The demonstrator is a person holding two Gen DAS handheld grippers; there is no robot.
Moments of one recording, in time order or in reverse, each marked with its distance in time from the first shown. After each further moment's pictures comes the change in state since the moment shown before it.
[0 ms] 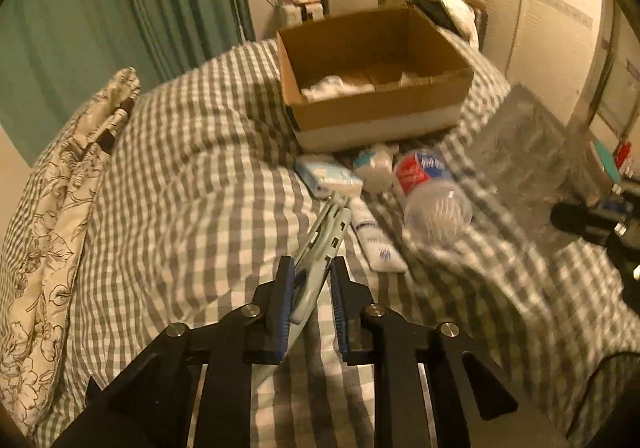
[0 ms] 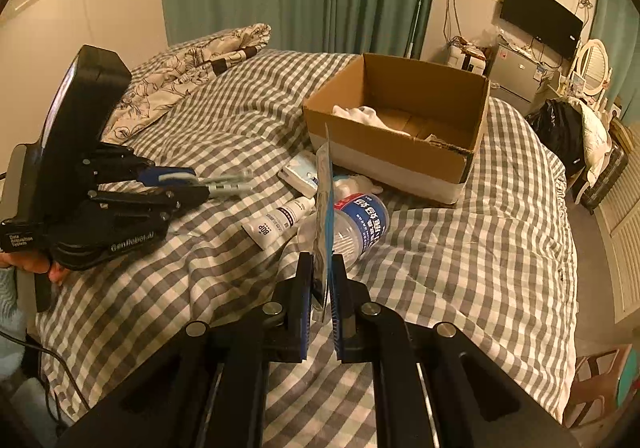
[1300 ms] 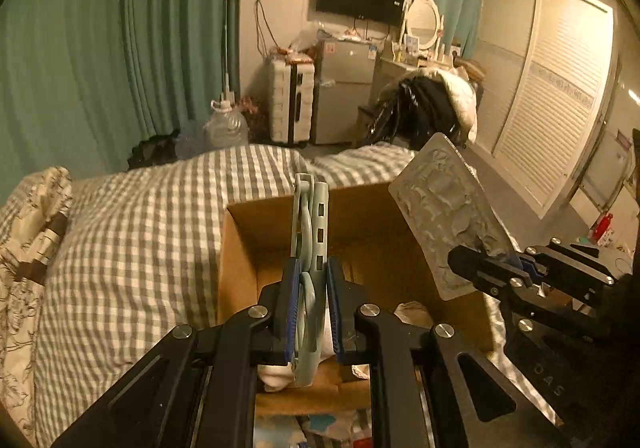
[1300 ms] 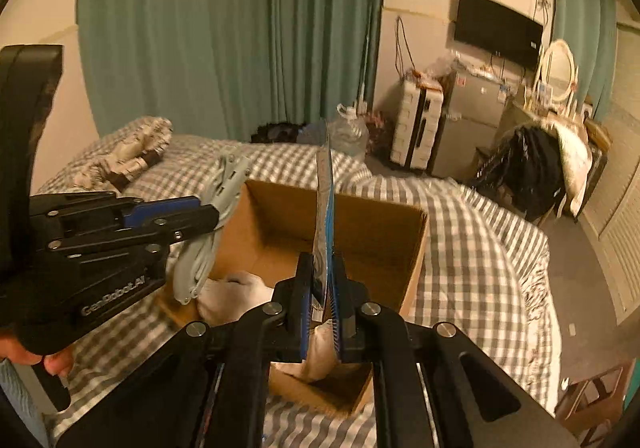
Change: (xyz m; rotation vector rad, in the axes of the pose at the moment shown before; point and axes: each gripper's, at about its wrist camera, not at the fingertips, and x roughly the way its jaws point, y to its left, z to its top) left arm 0.088 -0.001 0.219 -0.103 -0.172 -0.127; right arm 0.090 -0.140 0.171 0.131 -0.141 -0.094
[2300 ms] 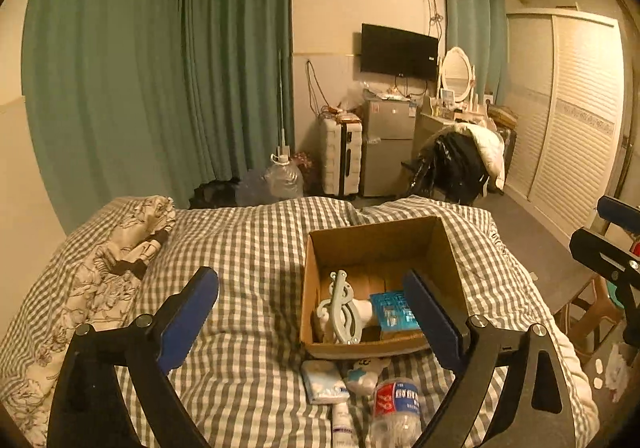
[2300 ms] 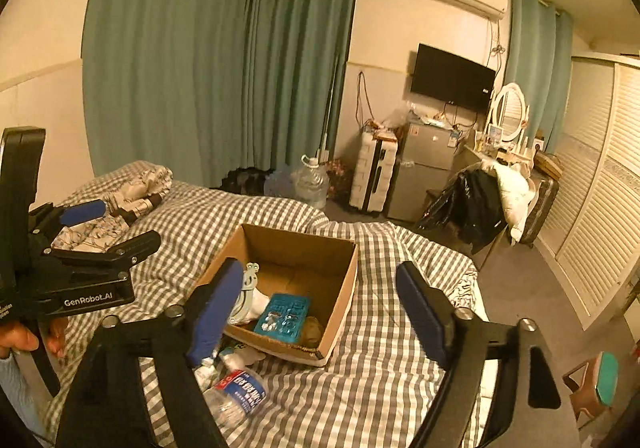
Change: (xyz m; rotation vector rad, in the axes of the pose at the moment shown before) left arm -0.176 0.002 -0.036 -0.031 -0.220 0.193; right arm -0.189 0.021 -0.013 -0.005 -0.196 -0.149
